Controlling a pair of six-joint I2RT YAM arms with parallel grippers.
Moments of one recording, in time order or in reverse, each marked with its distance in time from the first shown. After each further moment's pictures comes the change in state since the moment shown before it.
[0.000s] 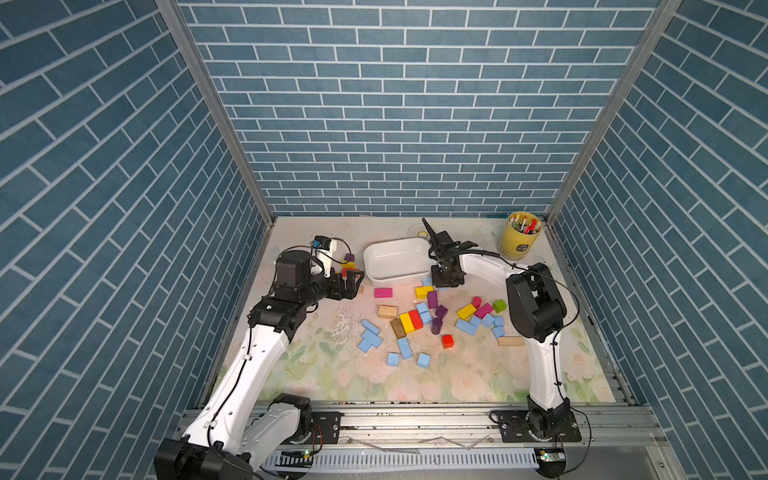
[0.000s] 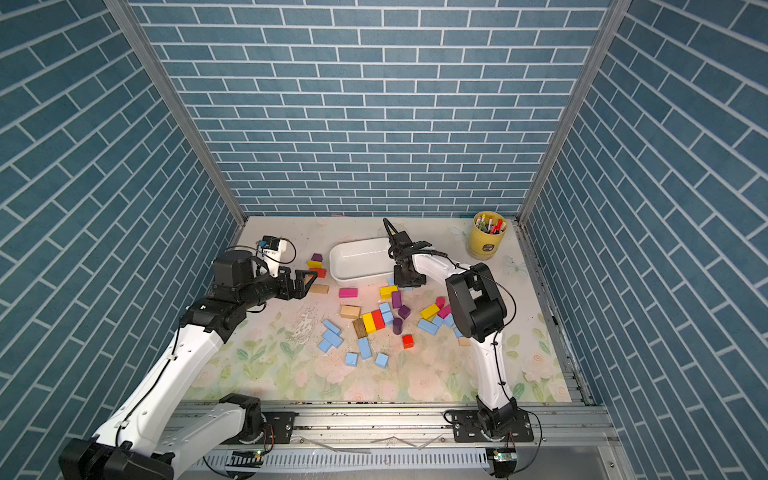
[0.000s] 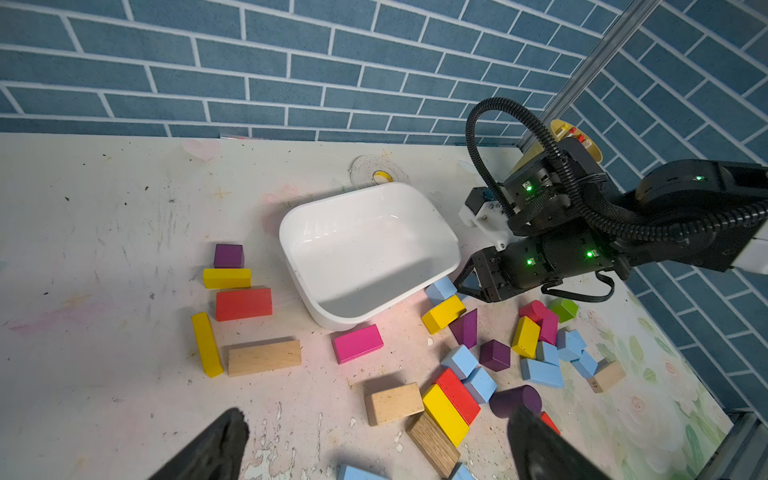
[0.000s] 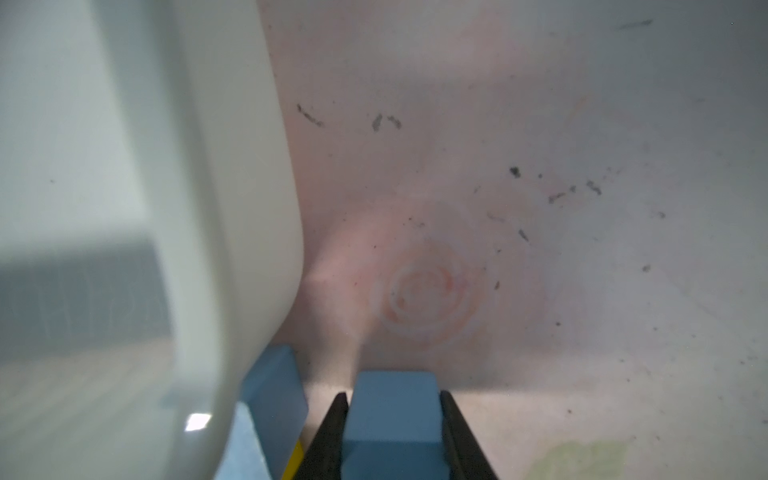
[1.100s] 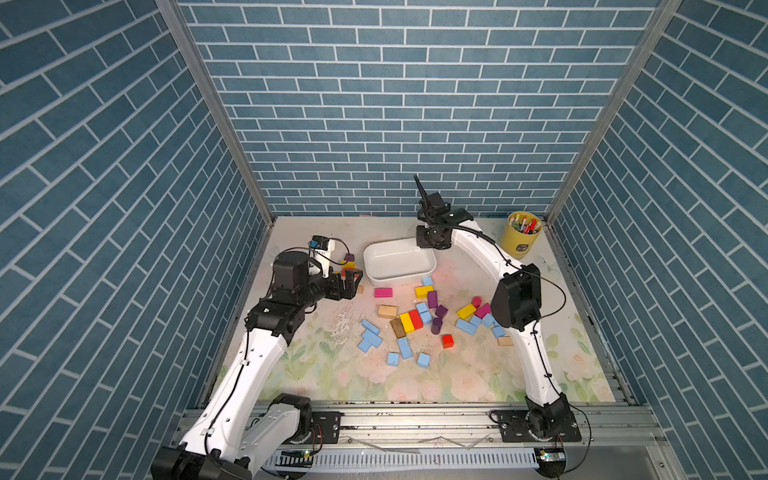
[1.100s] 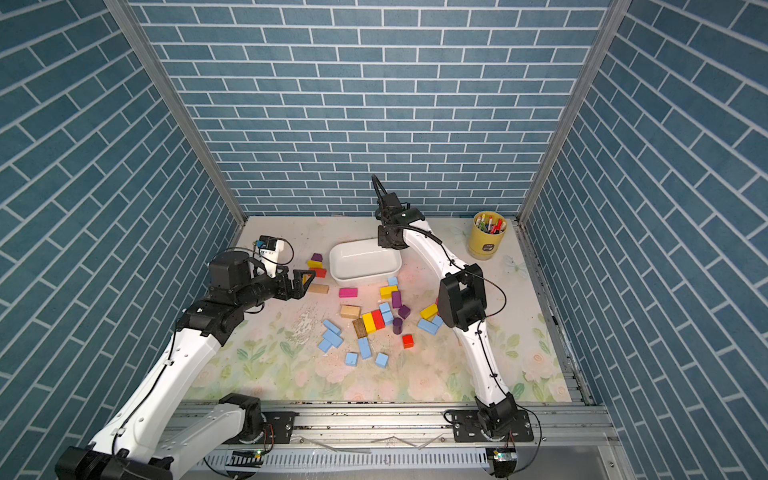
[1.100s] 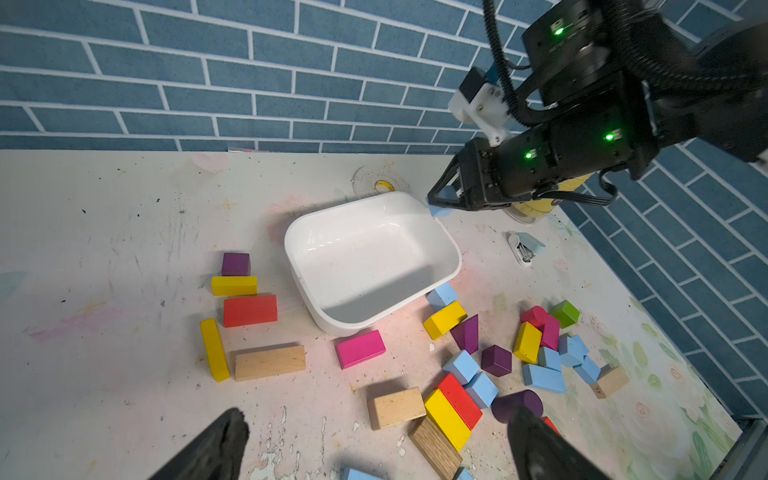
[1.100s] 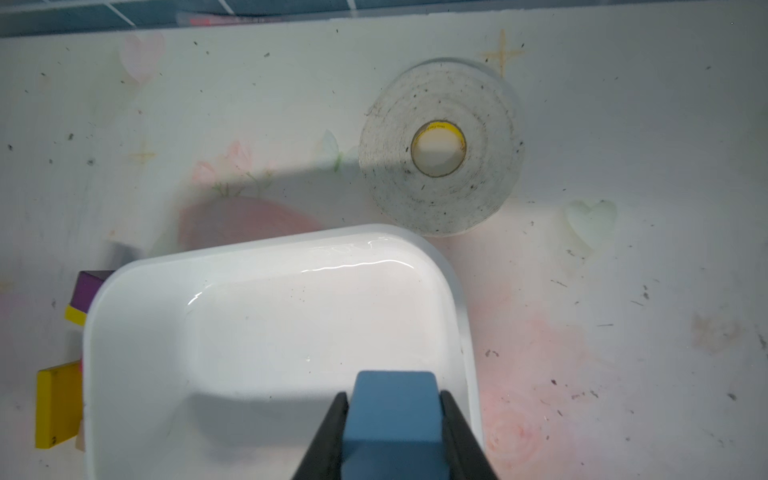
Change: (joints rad) left arm 0.000 -0.029 -0.001 0.000 -0.015 0.004; right arm 0.015 0.282 0.755 -0.217 -0.025 -0.026
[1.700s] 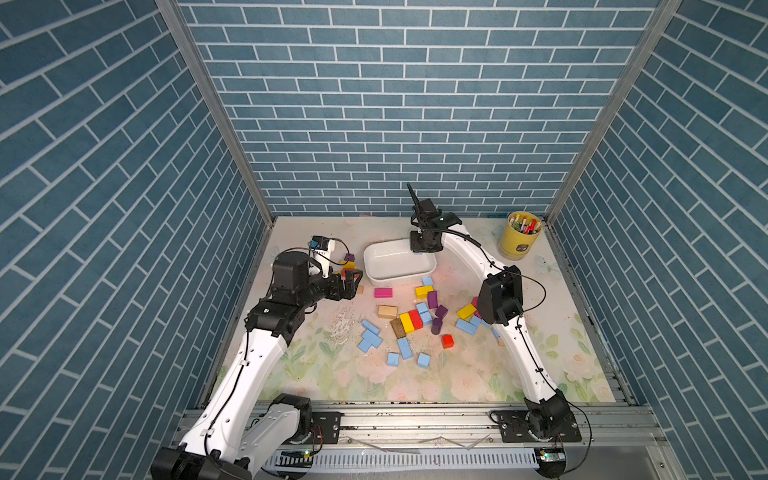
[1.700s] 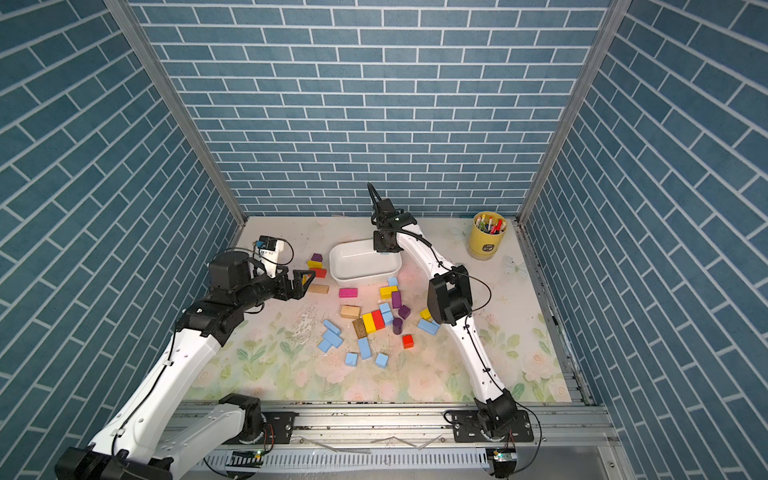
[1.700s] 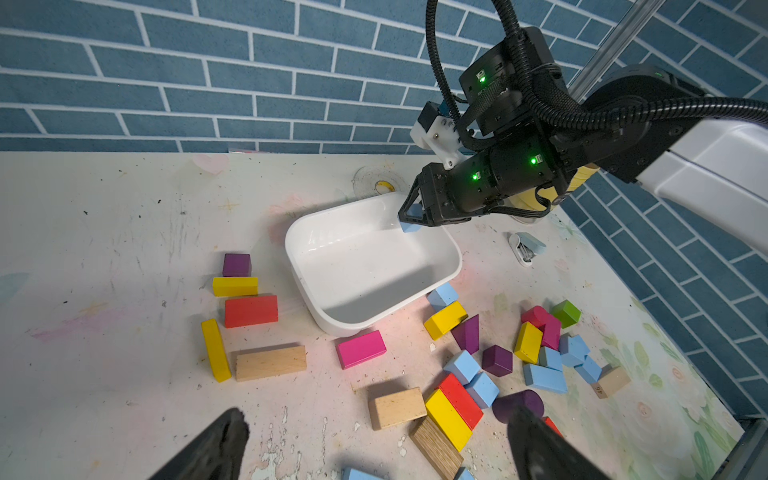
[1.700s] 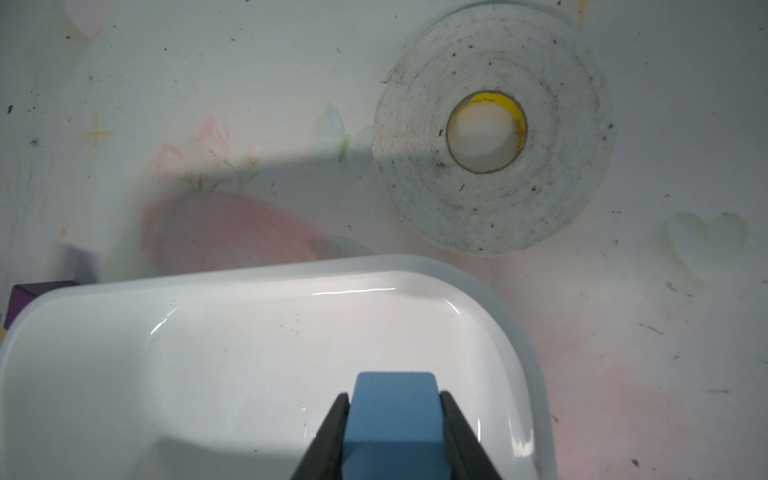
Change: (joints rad) left arm 0.000 0.000 0.000 0.000 0.000 0.003; right arm 0.001 0.174 0.175 -0.035 -0.051 -0.006
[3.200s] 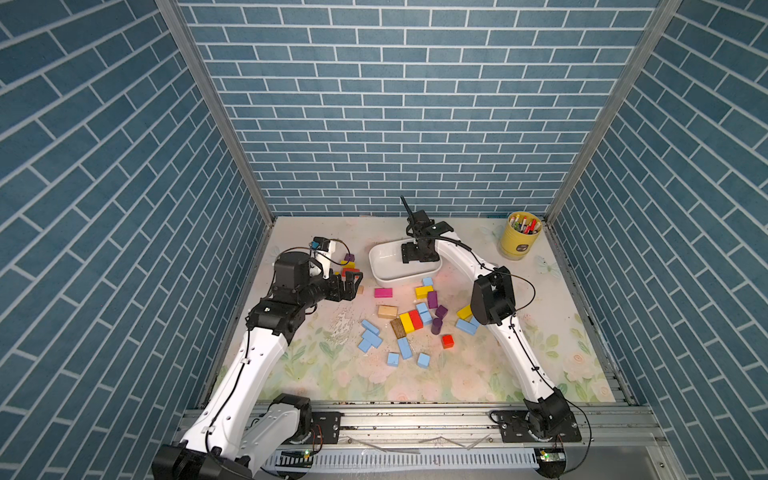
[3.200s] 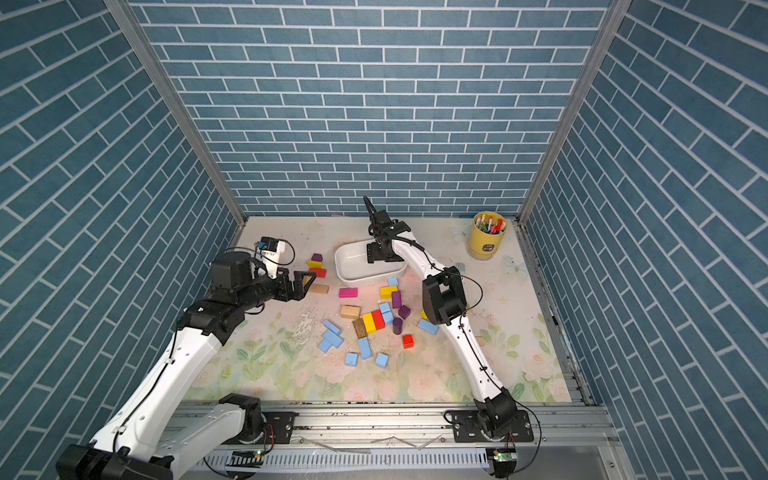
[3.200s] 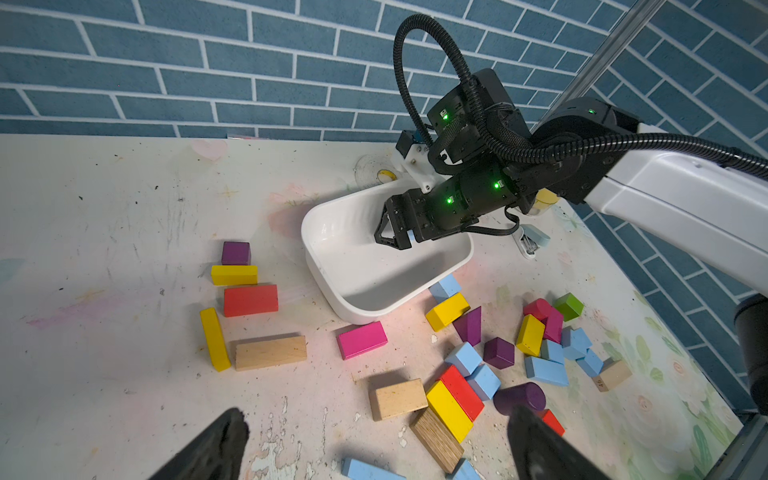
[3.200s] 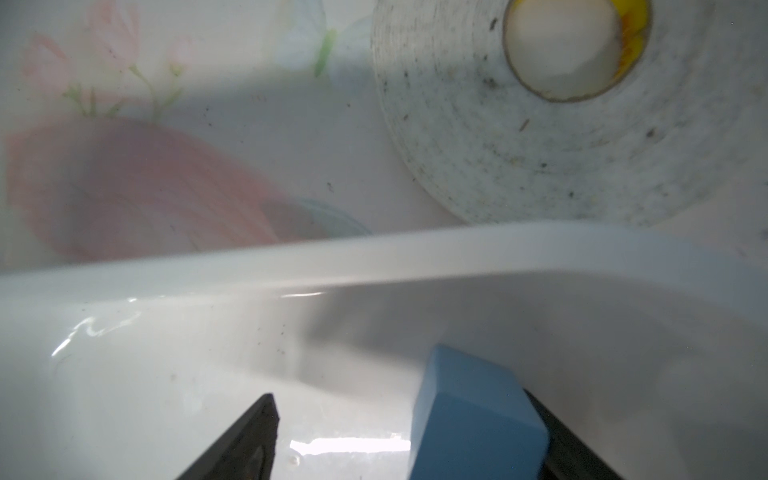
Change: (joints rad) left arm 0.000 0.011 0.000 -0.021 0.000 0.000; right arm 0.014 0.087 -0.003 0.016 -0.006 -0.046
